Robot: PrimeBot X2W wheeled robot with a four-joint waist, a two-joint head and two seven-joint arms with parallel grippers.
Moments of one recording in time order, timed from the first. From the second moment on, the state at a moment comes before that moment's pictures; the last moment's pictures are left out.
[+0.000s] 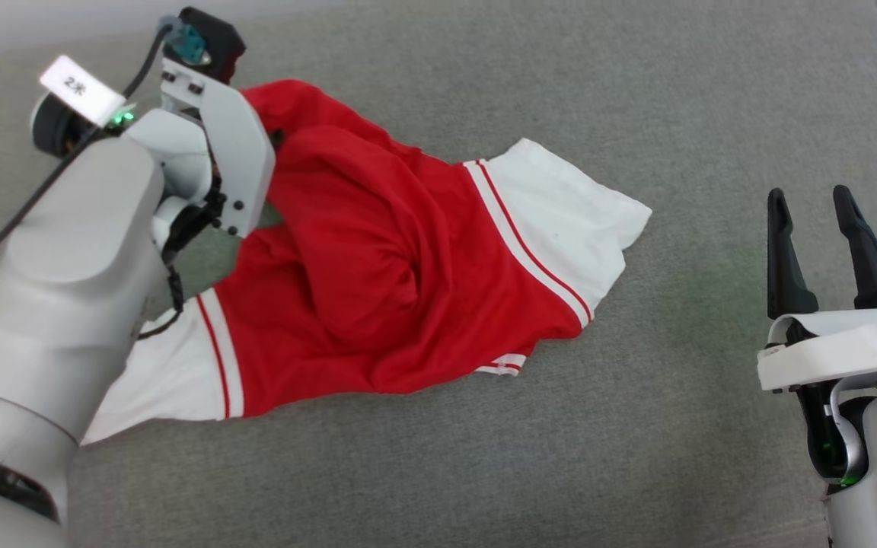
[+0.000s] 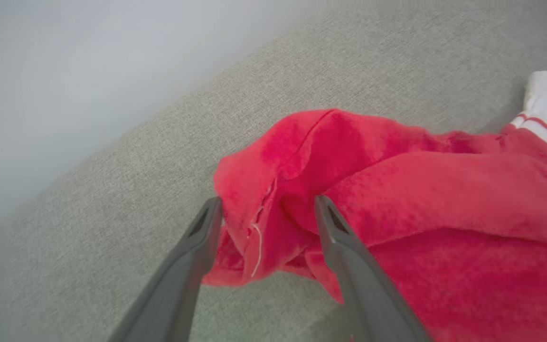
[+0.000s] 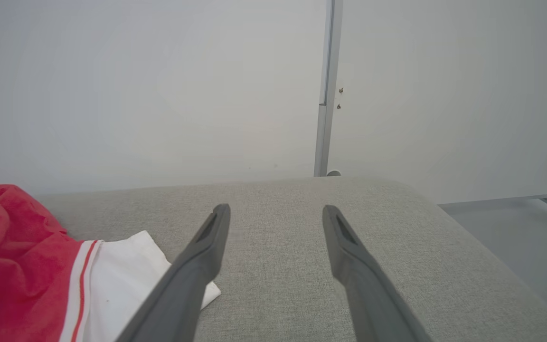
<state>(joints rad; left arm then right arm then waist) -1.21 0.43 -0.86 0.91 -0.69 -0.13 0.35 -0.39 -0.13 -0.02 0.24 0.24 0.13 -0.24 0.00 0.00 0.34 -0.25</state>
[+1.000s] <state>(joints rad) -0.86 0.74 -0.89 0.40 -1.03 0.00 0.70 -0.30 -0.16 -0.08 0.15 0.22 0.13 -0.17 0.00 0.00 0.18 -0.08</state>
